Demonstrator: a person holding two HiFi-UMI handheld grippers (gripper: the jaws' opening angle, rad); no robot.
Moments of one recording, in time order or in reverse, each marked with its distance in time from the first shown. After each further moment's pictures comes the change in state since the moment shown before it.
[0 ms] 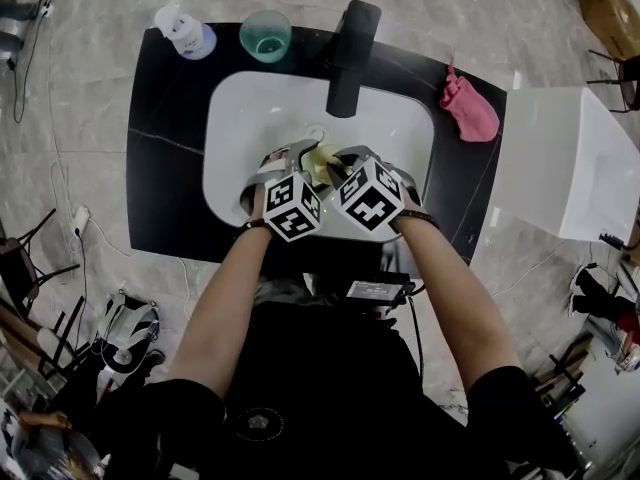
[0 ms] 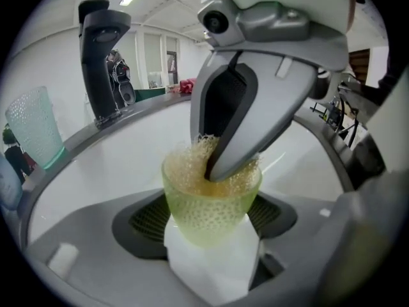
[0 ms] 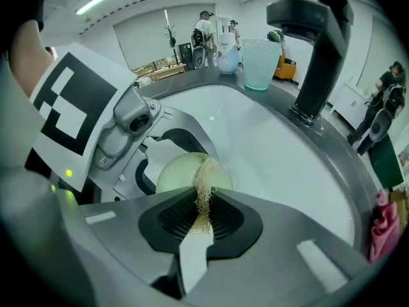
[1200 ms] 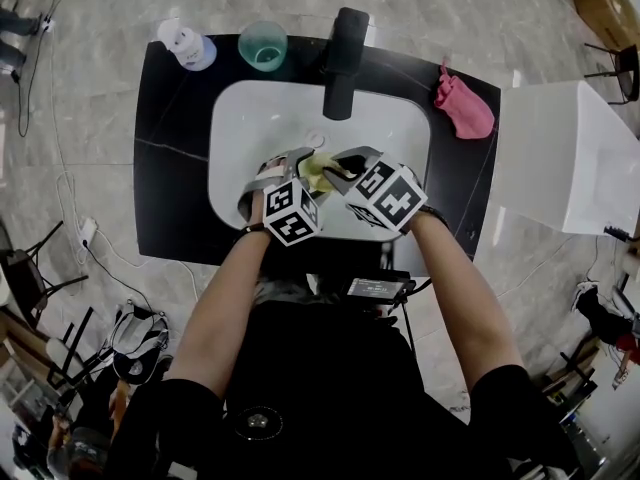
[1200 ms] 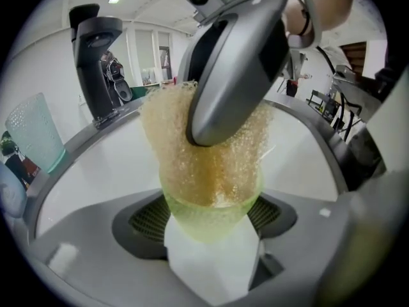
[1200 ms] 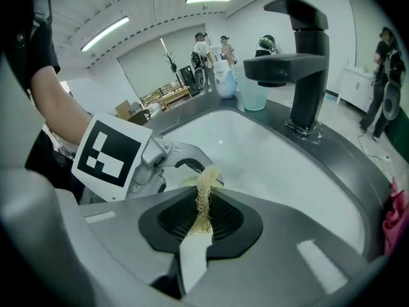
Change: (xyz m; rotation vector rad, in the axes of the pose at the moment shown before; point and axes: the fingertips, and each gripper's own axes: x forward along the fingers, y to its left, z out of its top) left arm -0.009 -0.005 -0.011 0.054 0.060 -0.013; right arm -0.042 0.008 0.033 0.077 -0.156 0.148
